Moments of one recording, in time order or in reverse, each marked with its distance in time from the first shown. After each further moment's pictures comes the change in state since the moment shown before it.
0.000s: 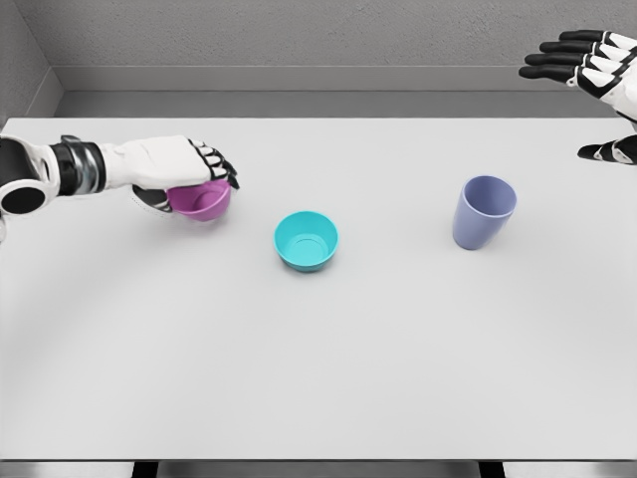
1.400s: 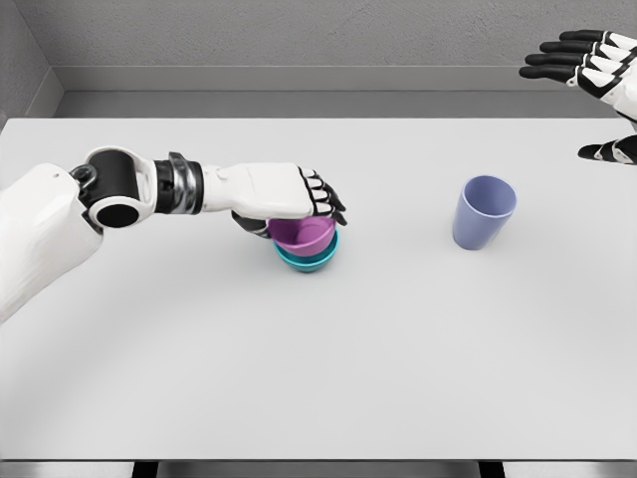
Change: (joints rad) left arm -0.025 -0.158 -0.111 -0.132 0.047 0.000 -0.006; right arm 0.002 -0.001 0.000 0.000 0.000 0.000 0.000
